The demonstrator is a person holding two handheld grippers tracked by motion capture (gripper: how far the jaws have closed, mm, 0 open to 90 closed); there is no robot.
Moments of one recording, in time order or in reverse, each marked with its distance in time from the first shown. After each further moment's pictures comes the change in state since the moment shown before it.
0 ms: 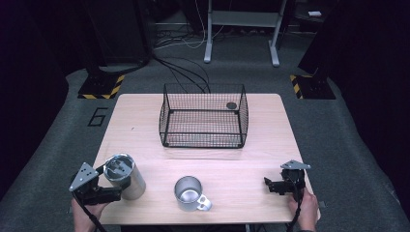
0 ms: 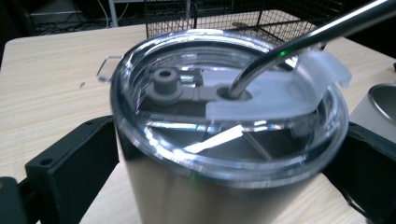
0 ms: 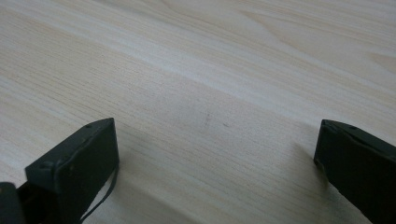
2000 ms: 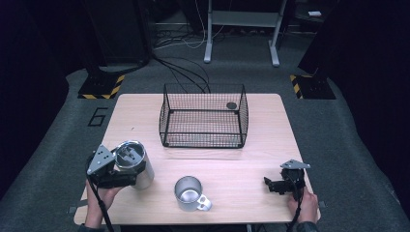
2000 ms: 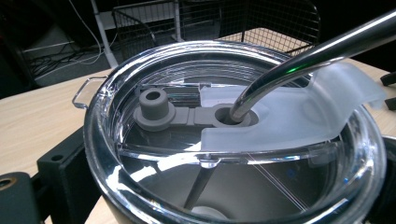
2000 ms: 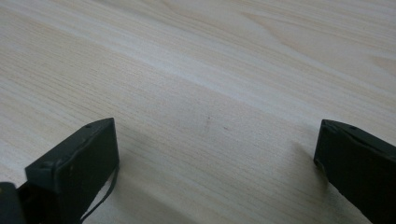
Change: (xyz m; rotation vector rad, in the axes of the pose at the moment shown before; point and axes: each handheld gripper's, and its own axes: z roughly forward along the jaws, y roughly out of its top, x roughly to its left) left arm -0.028 0.058 0.026 -0.031 -0.027 0.134; right arm -0.001 0.001 0.001 0.004 0.007 -0.008
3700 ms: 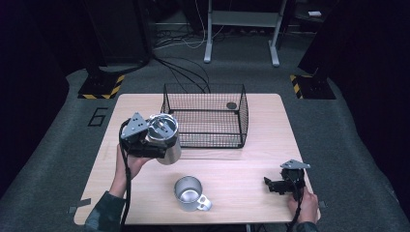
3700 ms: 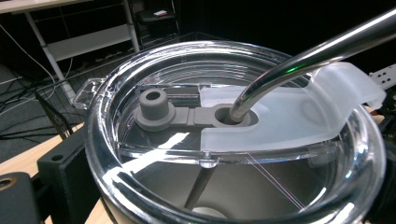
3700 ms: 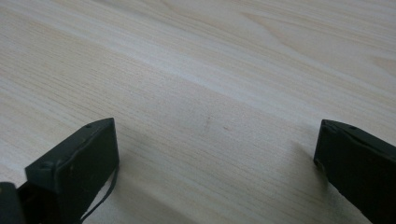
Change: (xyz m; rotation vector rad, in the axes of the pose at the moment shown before) left arm -0.025 0.089 0.067 -0.030 -0.162 0.107; right arm 0.000 0.000 0.000 -0.001 0.000 0.000
